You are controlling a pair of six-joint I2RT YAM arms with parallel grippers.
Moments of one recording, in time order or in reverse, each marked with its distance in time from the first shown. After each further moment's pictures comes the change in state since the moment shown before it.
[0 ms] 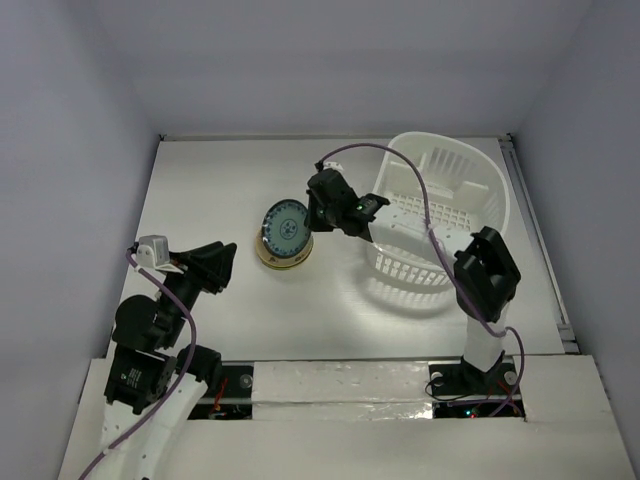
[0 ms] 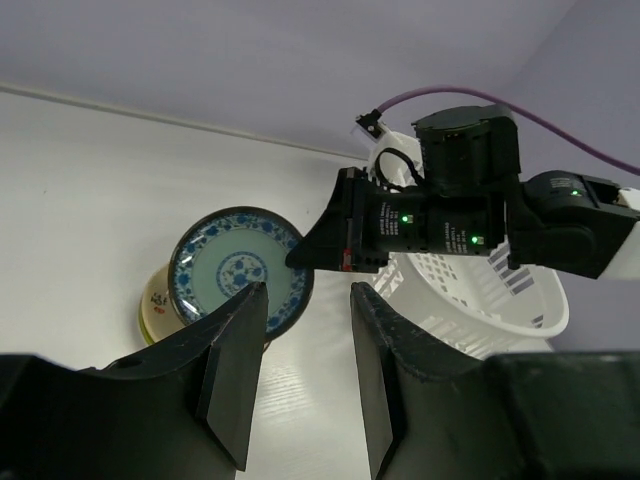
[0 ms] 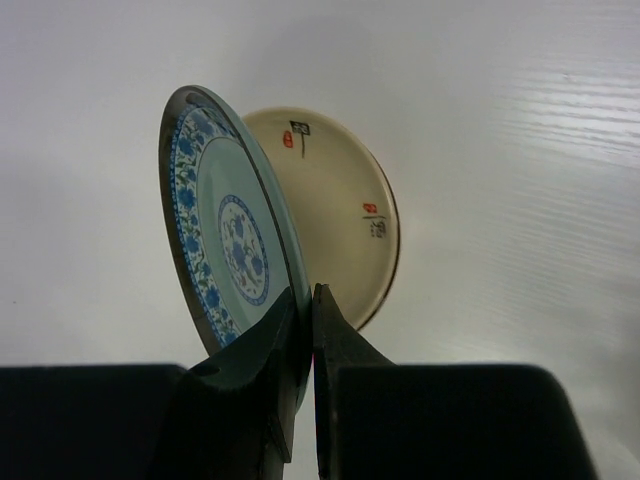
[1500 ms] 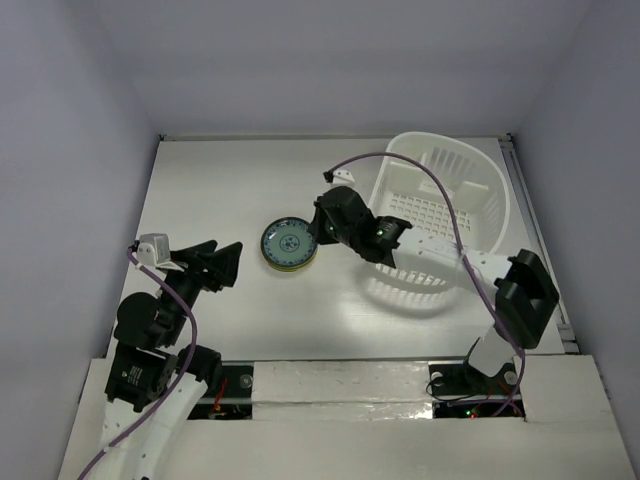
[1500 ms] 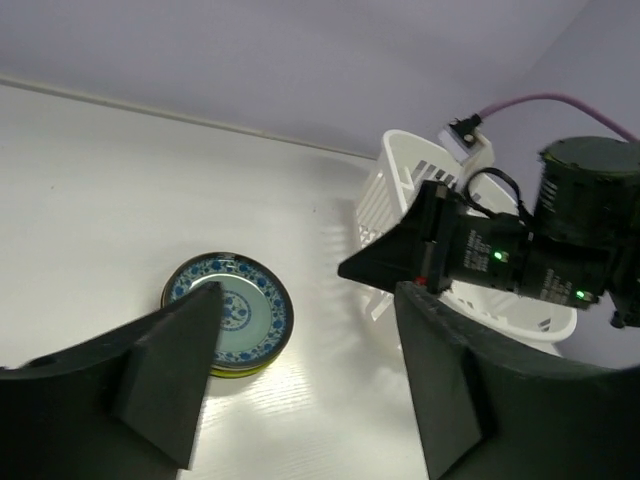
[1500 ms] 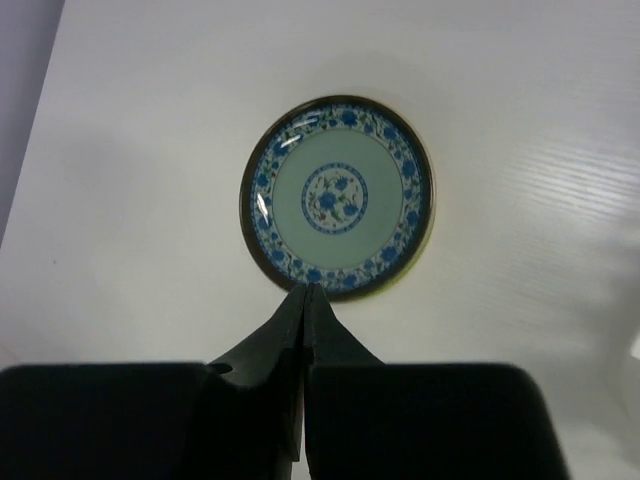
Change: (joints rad) left arm 0.001 0.014 0.000 0.001 -0.015 -0.004; right arm 0.090 -0.218 -0.215 0.150 0.080 -0.021
